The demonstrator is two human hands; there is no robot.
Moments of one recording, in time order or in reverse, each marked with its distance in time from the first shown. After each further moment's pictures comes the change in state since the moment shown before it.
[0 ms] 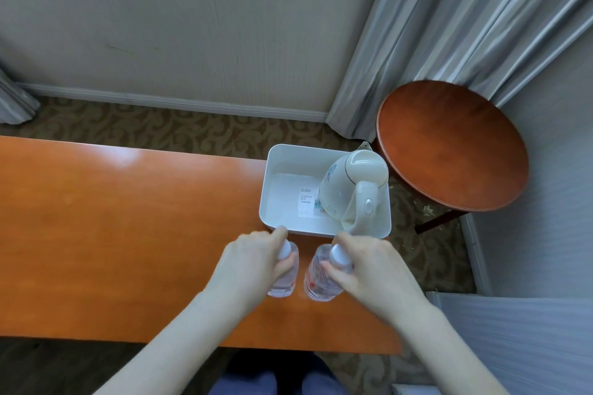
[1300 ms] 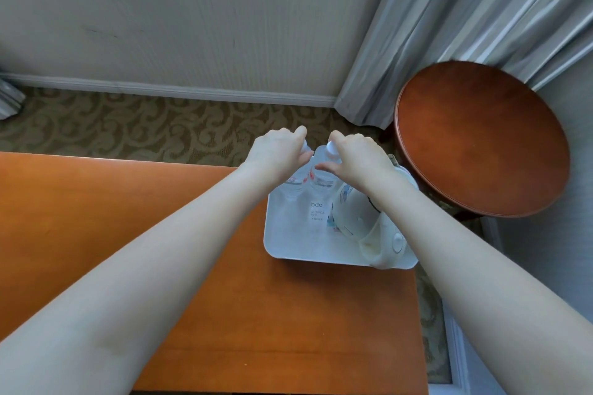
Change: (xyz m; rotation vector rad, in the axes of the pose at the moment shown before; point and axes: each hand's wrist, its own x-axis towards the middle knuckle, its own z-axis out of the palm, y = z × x) left_hand 0.244 -0.049 -0.019 0.138 0.144 0.090; right_hand 0.245 0.066 0.015 -0.204 -0.042 0.080
